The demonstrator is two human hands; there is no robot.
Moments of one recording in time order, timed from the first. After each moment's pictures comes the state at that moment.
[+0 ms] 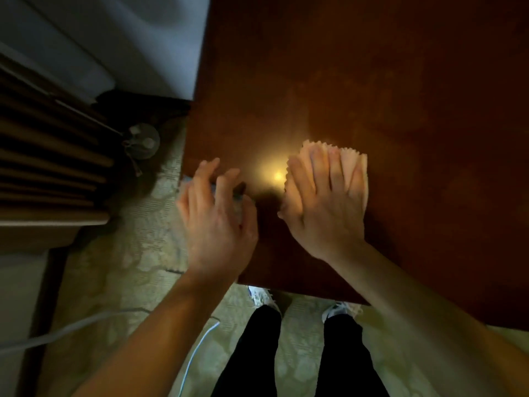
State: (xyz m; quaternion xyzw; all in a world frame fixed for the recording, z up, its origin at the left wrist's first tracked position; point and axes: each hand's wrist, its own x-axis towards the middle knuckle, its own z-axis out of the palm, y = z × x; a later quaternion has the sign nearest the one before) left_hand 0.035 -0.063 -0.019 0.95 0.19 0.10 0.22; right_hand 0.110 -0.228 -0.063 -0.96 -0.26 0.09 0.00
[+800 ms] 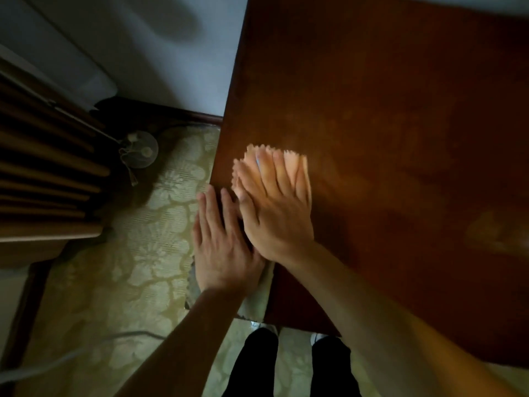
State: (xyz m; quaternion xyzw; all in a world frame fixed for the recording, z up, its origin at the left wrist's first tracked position) left_hand 0.035 -0.018 -0.070 0.96 0.23 -0.04 0.15; right_hand 0.127 -0.095 -0.063 -0.94 -0.28 0.06 0.15
